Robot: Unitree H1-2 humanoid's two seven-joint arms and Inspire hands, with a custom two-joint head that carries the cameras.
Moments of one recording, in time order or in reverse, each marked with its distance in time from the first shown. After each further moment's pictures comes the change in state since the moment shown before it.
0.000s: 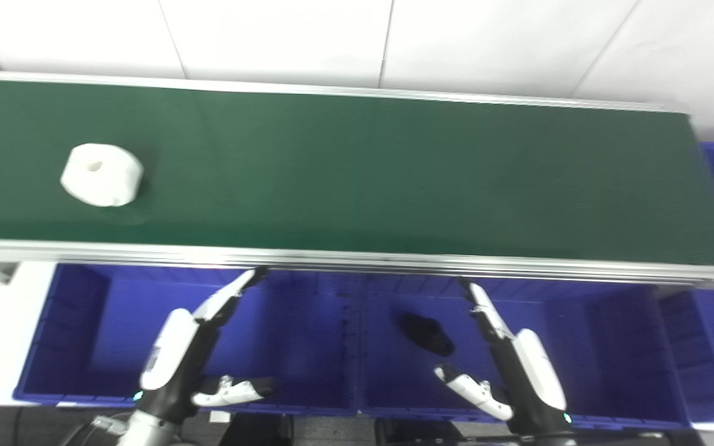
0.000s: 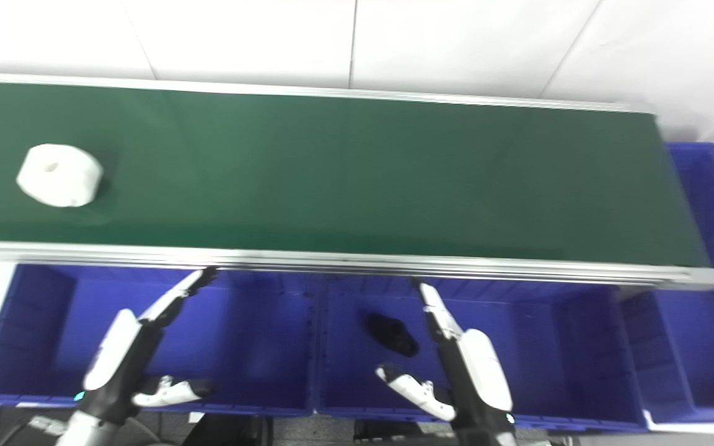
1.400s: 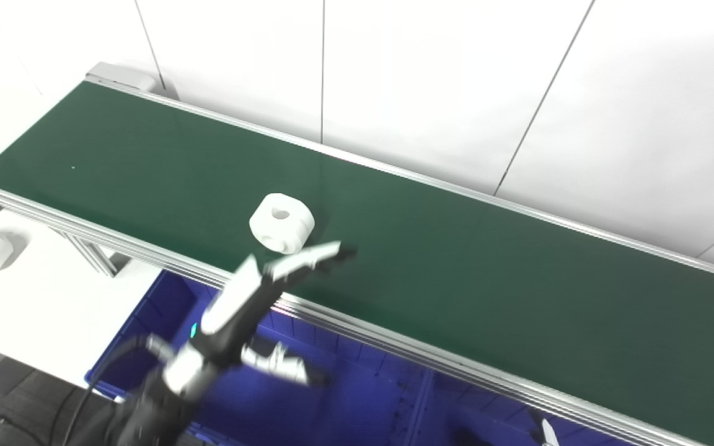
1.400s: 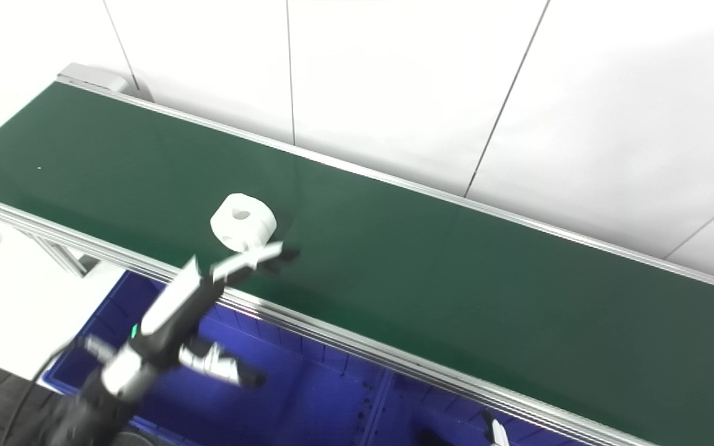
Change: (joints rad) left arm -0.305 0.087 0.056 -0.157 -0.180 0.012 -0.044; right arm -0.086 0.002 0.007 0.134 0.015 -0.010 -0.013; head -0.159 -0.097
